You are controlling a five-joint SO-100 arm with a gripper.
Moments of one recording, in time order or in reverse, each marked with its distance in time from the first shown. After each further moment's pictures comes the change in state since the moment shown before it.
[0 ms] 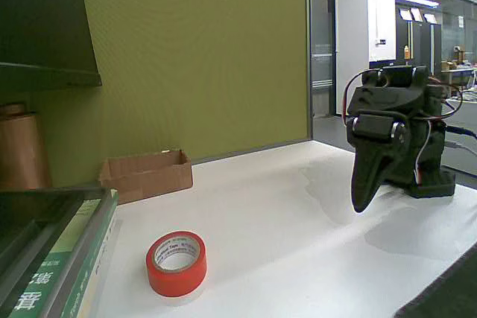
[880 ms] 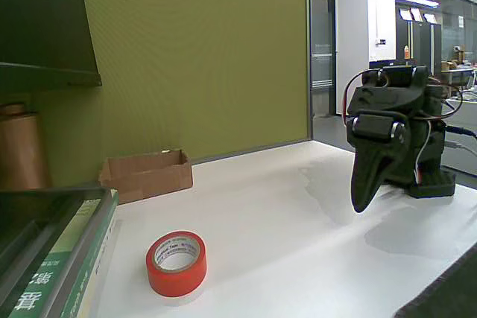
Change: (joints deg) arm 0.0 0.0 0.0 0.0 0.1
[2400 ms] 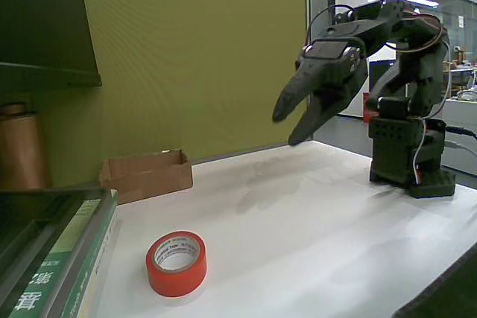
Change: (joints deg) arm 8.9 -57.5 -47.5 -13.1 -9.8
